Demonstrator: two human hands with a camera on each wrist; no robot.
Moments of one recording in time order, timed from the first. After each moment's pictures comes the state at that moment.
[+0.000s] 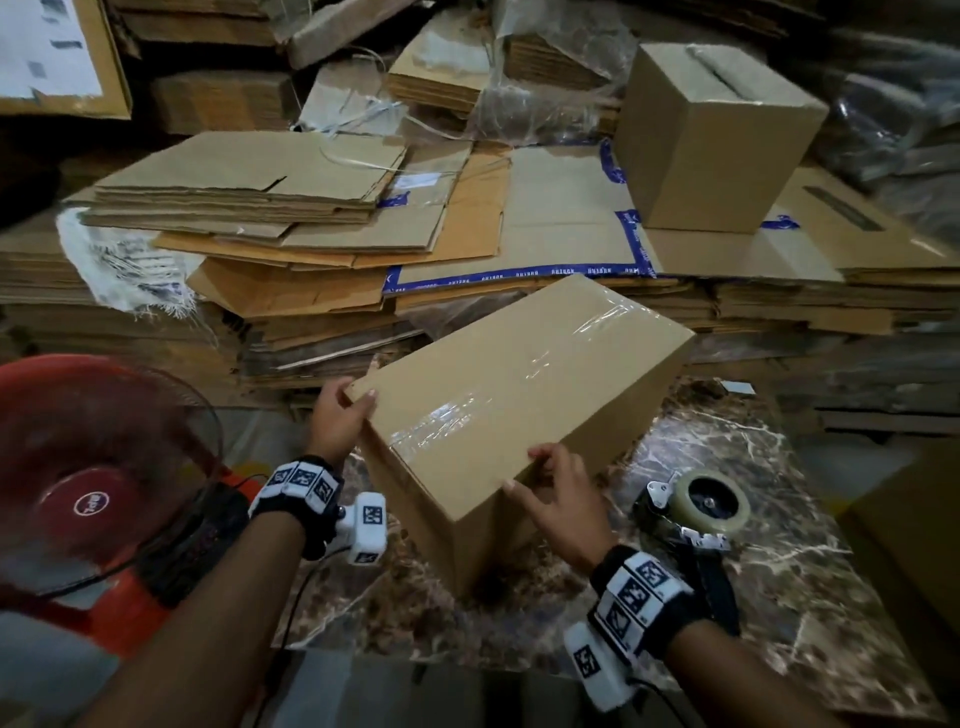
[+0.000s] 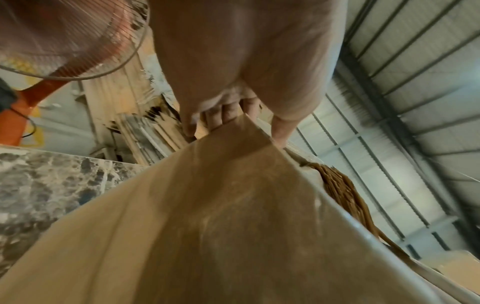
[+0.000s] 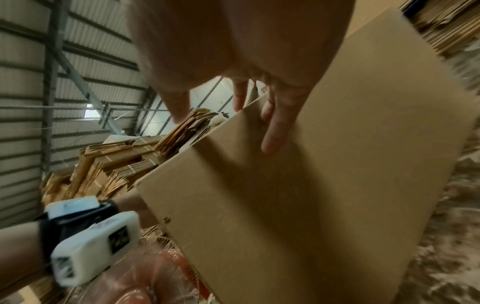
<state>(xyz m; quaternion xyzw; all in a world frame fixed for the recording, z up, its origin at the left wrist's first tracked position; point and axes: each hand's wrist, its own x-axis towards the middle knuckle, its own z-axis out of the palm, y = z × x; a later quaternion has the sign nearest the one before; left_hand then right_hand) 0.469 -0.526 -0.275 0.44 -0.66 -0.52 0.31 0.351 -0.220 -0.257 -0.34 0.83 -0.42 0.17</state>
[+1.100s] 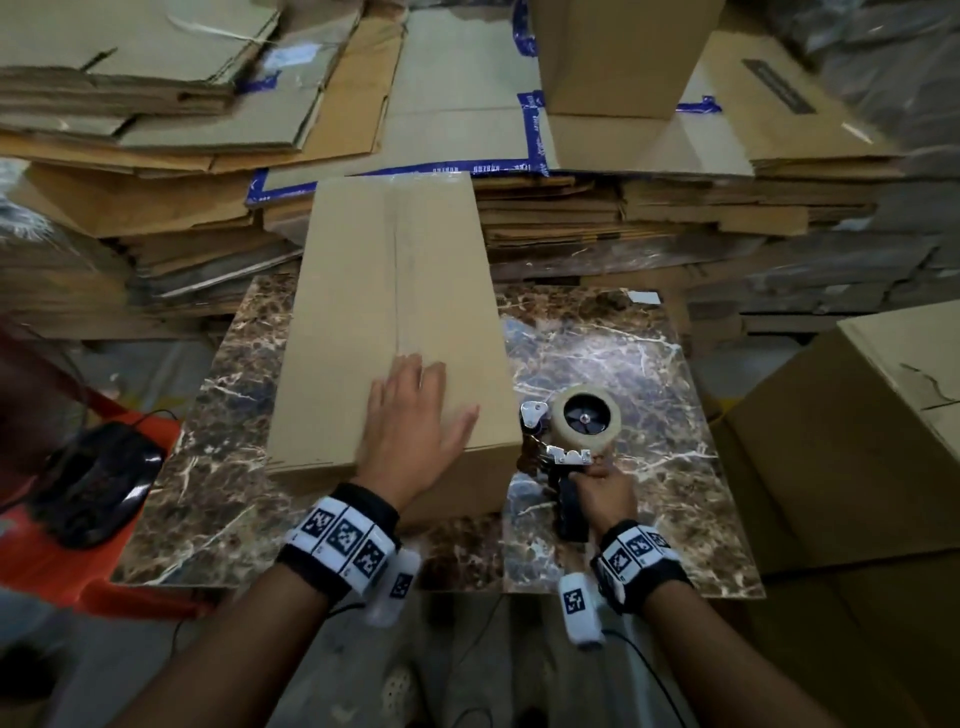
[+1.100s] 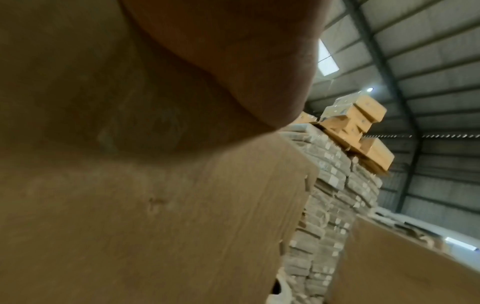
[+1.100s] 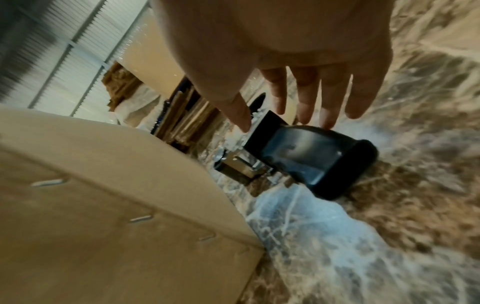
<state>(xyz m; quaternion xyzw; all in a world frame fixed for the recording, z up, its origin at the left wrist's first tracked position) 0.354 -0.236 -0.249 0.25 -0.95 -0.13 0.11 0.215 -0.030 -0.366 0.06 0.86 -0.43 0.25</state>
